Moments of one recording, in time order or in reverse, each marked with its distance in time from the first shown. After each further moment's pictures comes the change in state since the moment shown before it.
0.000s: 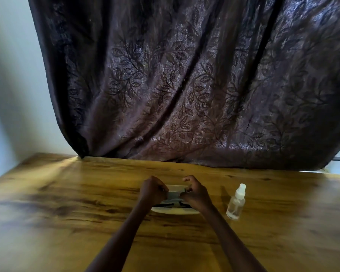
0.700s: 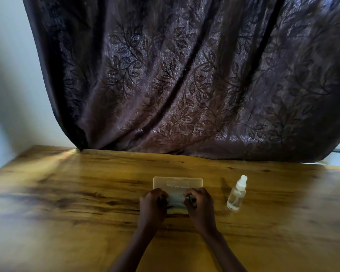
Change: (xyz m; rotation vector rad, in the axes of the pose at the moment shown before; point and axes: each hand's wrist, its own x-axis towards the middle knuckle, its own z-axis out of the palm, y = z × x) left_hand -0.053 -0.021 0.043 -0.170 0.293 0.156; right_hand -0.043 0.031 0.024 -0.160 0.281 -0.175
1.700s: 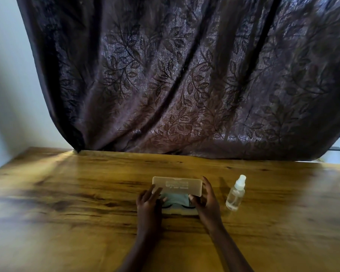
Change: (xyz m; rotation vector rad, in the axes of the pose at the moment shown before) left_hand -0.008 -0.014 0.015 0.001 0.157 -0.042; right_hand 0.002 0.025 -0.002 0.555 0.029 0.126
